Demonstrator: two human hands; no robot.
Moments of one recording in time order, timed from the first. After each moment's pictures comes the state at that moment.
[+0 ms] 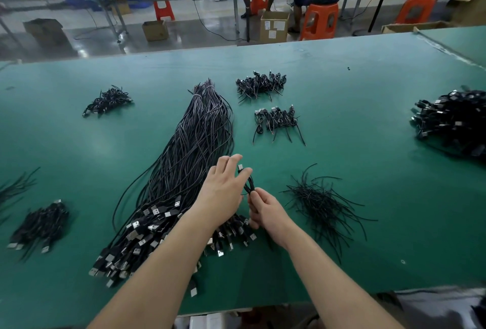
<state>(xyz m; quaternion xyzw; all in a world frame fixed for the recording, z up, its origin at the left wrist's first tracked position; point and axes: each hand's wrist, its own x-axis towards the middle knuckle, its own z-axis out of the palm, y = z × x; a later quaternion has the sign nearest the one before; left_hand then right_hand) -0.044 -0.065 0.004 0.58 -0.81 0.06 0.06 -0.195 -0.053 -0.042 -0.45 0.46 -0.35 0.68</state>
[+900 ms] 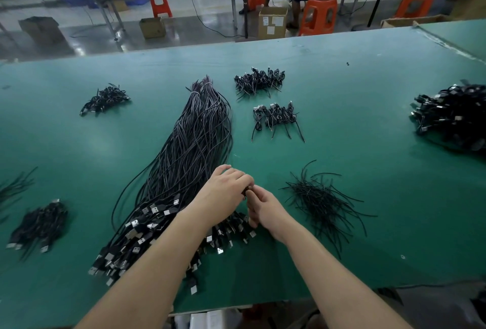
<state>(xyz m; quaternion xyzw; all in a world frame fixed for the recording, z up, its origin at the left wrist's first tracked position) -0.040 -0.064 0.002 0.50 -0.86 0.00 0.08 -0.193 -0.058 -0.048 -0.50 0.48 -0.30 0.65</state>
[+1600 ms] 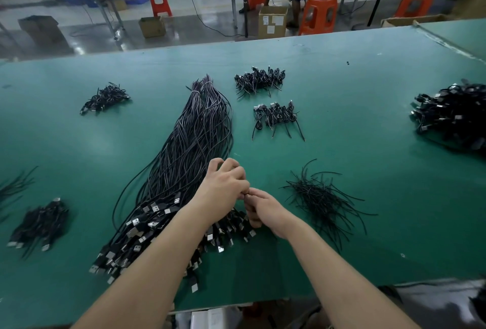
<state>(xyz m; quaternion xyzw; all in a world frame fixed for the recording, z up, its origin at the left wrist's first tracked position) -0.038 -0.060 0.014 0.49 -0.87 0.08 0.06 -0.192 -0.056 -0.027 -0.47 0.48 -0.25 0.70</state>
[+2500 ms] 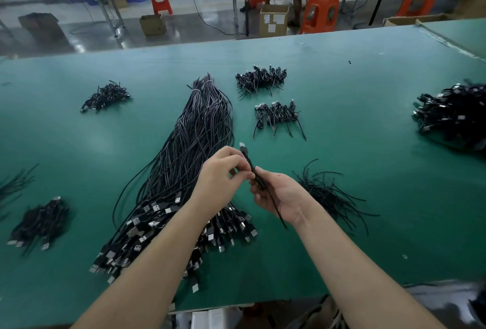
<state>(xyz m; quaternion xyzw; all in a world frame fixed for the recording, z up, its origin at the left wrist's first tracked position) -0.049 -0.049 0.048 0.55 -0.71 -0.18 0.40 -0.211 -0.075 0.011 -0.26 0.40 -0.35 0.81</state>
